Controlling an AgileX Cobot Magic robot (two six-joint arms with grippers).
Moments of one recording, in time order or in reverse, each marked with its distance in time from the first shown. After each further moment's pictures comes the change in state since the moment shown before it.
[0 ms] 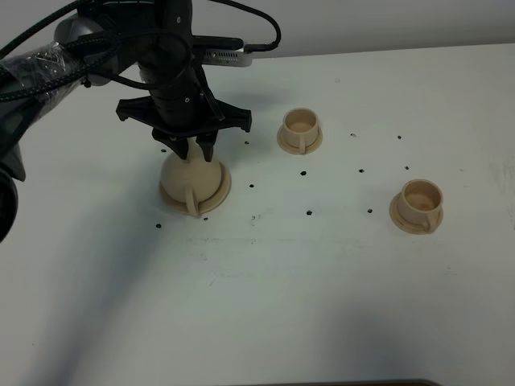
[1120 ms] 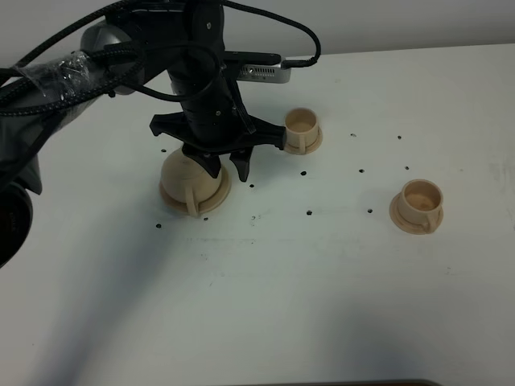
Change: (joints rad) left arm -0.084 -0.002 -0.001 -0.085 0.055 0.020; right arm -0.162 -0.151 0.000 0.022 -0.005 0.003
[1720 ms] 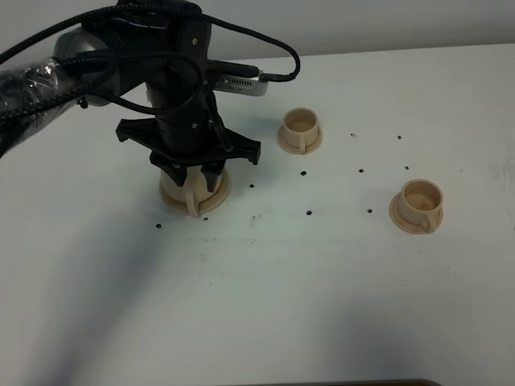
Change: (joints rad) left arm -0.006 -0.122 0.160 0.141 0.000 -0.082; right arm 0.000 0.000 0.000 0.000 0.000 0.000
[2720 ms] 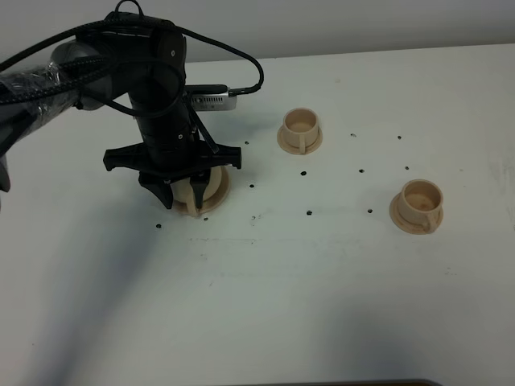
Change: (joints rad) left arm 0.098 0.081 0.031 -0.101 0.000 -0.075; right arm 0.000 0.000 0.000 0.001 0.000 0.001
